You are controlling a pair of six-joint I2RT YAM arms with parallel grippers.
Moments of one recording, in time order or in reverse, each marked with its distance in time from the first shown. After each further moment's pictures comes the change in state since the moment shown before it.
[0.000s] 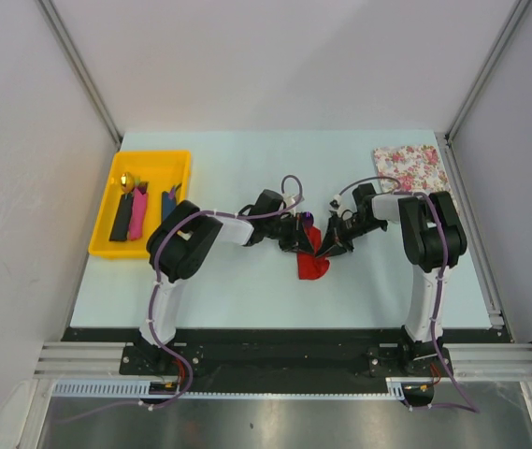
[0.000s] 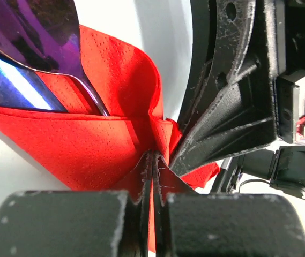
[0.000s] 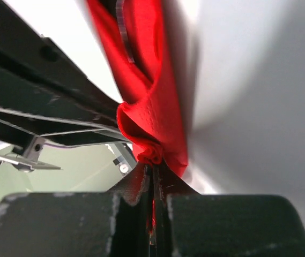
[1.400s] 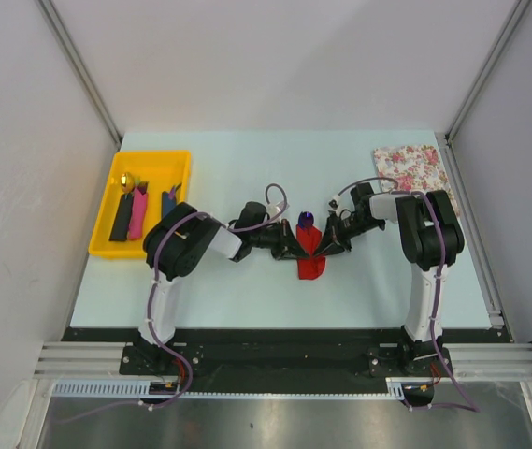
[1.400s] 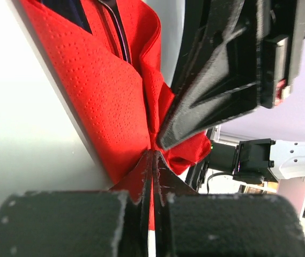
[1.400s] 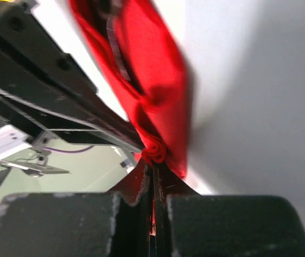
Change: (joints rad) left arm 0.037 -0.005 -0.230 0.401 0.084 -0.261; right arm 0.005 0.026 0.019 -0.002 0.015 0.042
